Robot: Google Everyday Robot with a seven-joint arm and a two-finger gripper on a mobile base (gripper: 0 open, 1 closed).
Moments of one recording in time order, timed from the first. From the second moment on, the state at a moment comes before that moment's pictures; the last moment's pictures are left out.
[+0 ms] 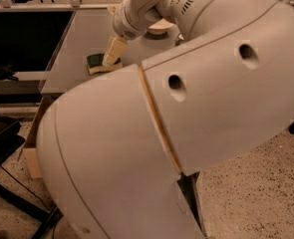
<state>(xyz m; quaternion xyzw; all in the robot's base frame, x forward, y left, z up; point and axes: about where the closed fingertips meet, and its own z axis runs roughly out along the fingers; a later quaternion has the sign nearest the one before) 0.763 0.116 0.912 -0.68 0.58 0.04 0.45</state>
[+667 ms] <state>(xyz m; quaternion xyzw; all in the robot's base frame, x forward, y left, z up) 0.763 0.097 0.959 -0.67 0.57 0.01 0.47</state>
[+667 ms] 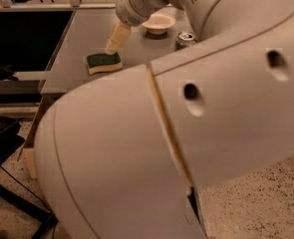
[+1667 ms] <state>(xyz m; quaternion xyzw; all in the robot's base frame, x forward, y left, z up) 0.749 -0.117 1.081 -0.46 0.62 -0.08 0.63</state>
